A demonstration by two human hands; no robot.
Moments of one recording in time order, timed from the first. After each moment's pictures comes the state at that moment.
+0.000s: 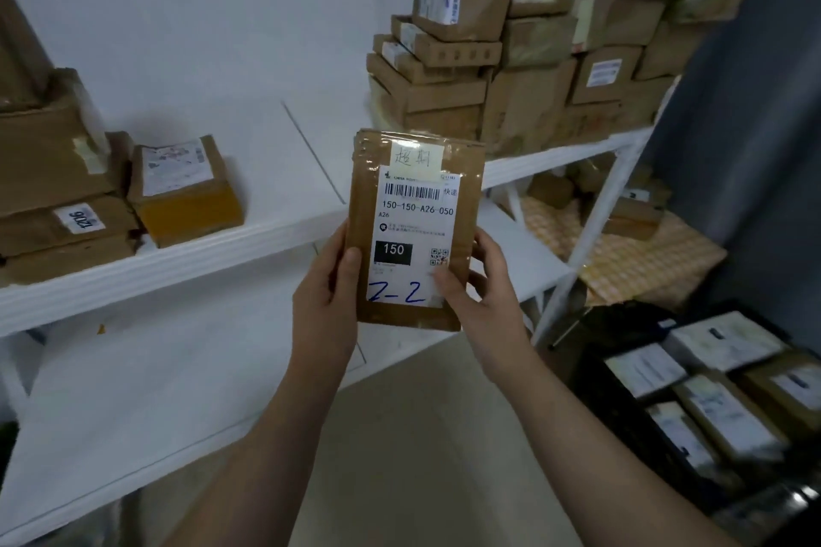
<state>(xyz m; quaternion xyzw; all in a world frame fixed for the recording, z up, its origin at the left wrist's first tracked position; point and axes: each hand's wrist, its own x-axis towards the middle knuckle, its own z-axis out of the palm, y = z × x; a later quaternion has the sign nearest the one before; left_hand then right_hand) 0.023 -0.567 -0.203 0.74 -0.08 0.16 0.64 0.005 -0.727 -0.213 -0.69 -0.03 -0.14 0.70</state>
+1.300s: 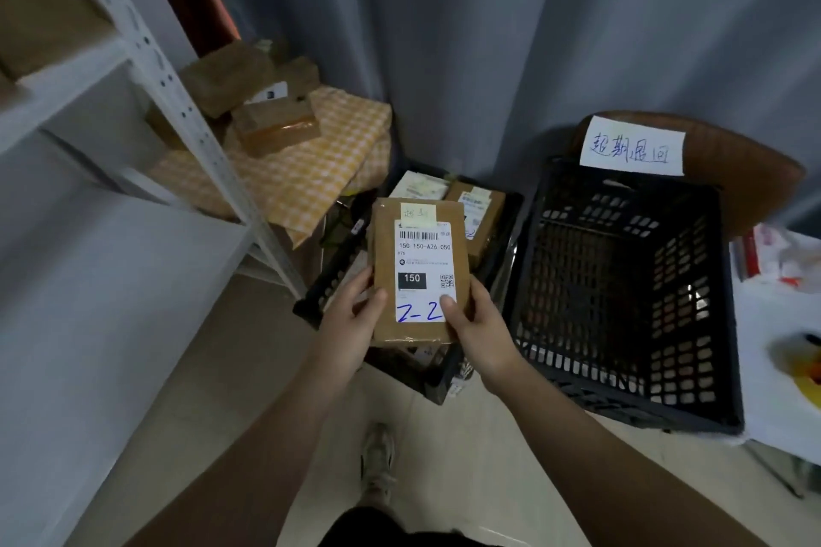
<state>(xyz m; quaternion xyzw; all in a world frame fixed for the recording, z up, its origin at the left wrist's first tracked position) 0.000 -1.091 -0.362 0.73 -0.25 -0.36 0.53 -0.141 -1.190 -0.377 -0.56 0.42 -0.21 0.68</state>
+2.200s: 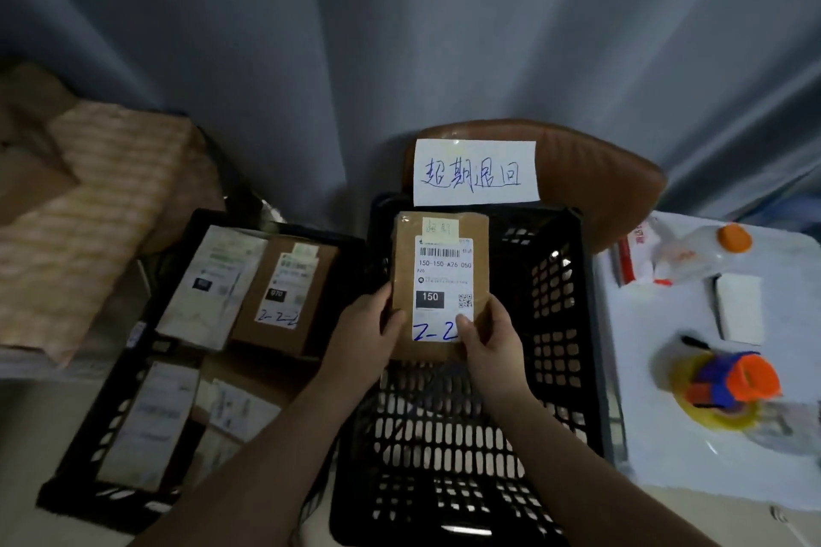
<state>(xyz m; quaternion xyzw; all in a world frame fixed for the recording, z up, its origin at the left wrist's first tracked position) -0.122 -1.450 -0.439 0.75 -0.51 -0.33 0.27 -0.290 -1.484 -0.454 -0.52 0.61 -0.28 0.52</state>
